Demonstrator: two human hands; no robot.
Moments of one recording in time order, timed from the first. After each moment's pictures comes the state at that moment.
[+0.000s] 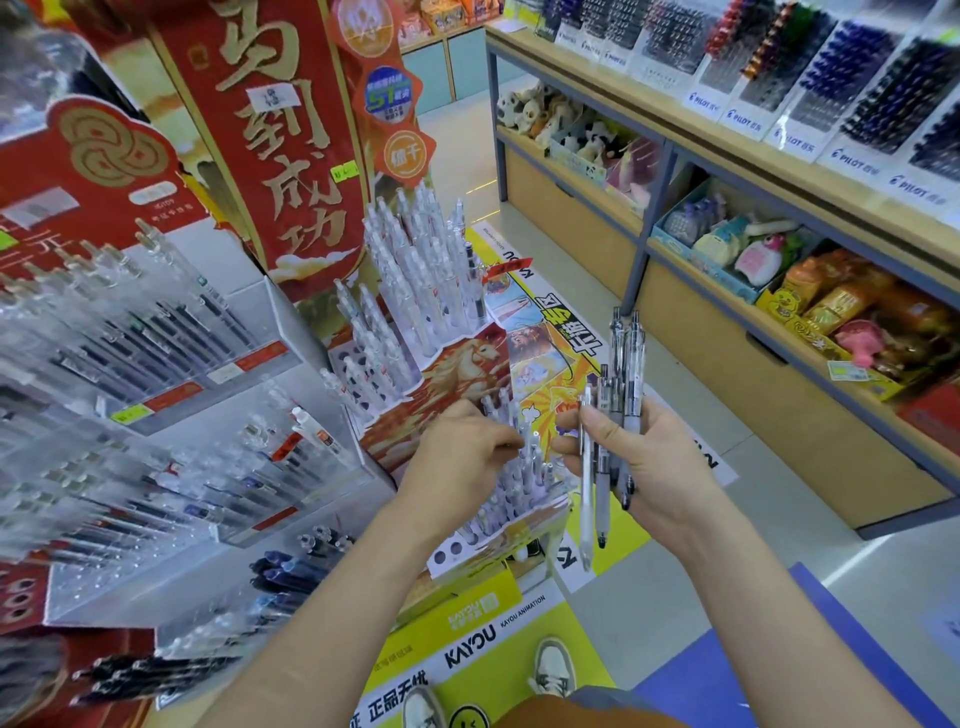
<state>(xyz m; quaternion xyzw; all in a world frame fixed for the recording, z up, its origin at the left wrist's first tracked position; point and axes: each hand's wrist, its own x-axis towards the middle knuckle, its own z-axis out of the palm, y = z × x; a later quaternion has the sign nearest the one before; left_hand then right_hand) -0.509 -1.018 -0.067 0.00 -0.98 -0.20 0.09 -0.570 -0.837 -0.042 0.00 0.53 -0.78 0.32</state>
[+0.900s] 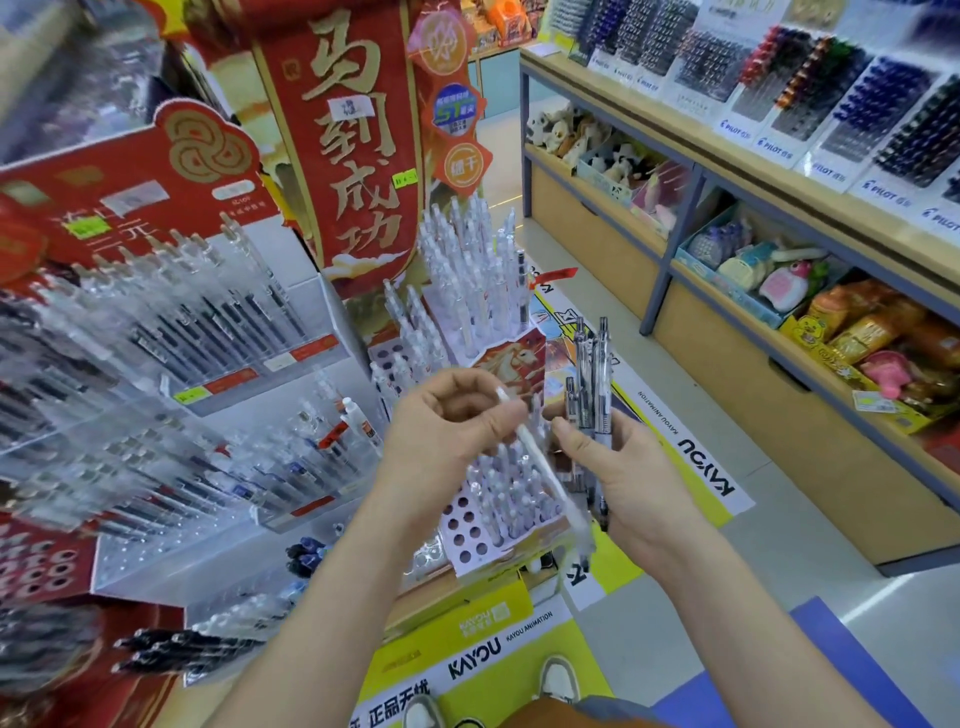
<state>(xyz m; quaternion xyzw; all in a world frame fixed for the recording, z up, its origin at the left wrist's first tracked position) -0.468 -1.018 0.014 0.23 -0.67 -0.70 0.13 -0.540 -0.873 -0.027 -0.05 0.57 -0.75 0.33</state>
